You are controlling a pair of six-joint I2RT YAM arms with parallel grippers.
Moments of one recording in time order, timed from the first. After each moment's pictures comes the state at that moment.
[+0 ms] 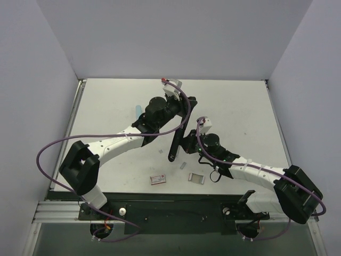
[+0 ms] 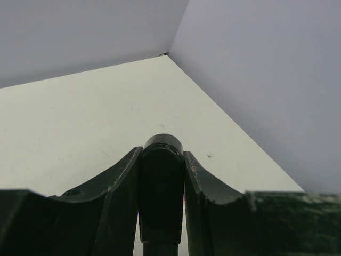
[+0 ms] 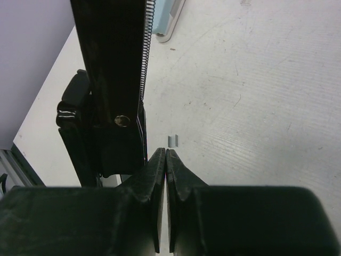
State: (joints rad) left arm -0.79 1.64 1.21 0.47 -0.03 -0.38; right arm 0.76 1.24 0.47 0.50 0.05 0.57
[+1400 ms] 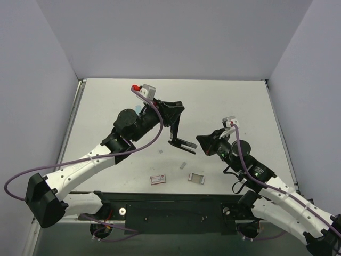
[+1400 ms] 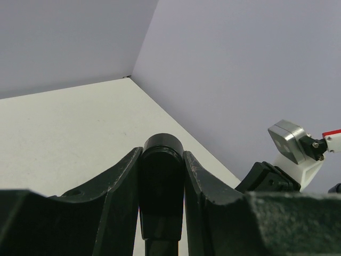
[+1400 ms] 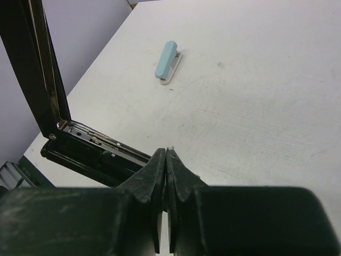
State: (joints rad) left arm -0.80 1.22 1.00 0.40 0.02 -0.47; right arm 0.75 0.72 0.53 0.06 0.14 0.45
